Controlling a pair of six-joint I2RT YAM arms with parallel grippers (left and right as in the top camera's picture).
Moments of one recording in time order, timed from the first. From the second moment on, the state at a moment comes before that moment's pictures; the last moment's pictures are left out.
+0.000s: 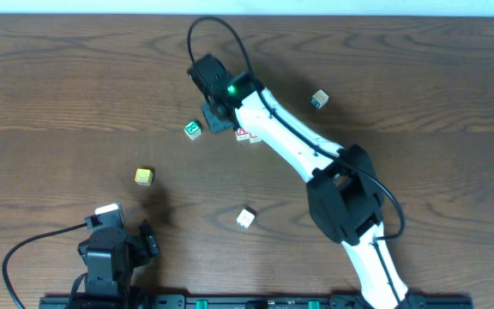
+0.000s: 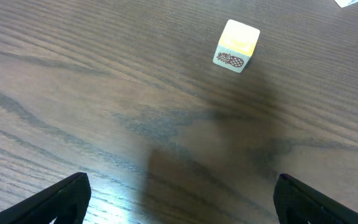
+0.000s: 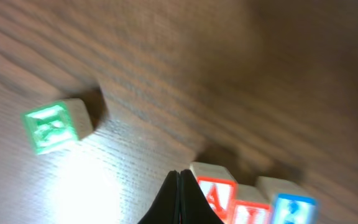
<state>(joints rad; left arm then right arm) -0.10 0.18 0.29 -0.95 -0.22 -0.30 0.70 2.30 2.06 -0.95 0.17 0.28</state>
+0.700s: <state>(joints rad) -0.10 0.18 0.29 -0.95 -0.22 -0.30 0.63 2.07 1.79 -1.08 0.18 0.45</state>
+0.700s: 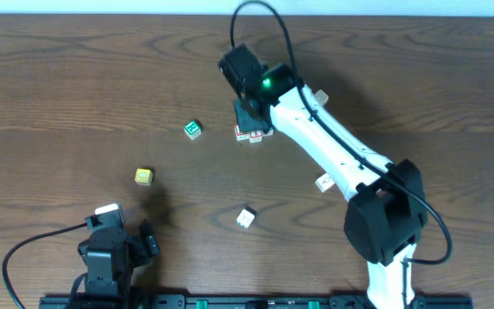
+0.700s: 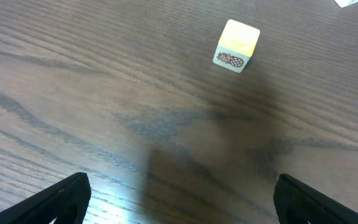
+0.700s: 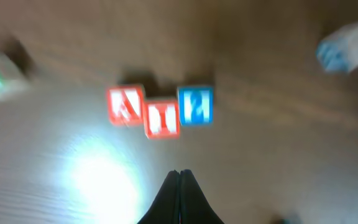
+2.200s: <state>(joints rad) -0.10 0.18 0.29 -0.95 -0.22 -0.30 0.63 2.06 1.47 -0.70 0.10 0.42</state>
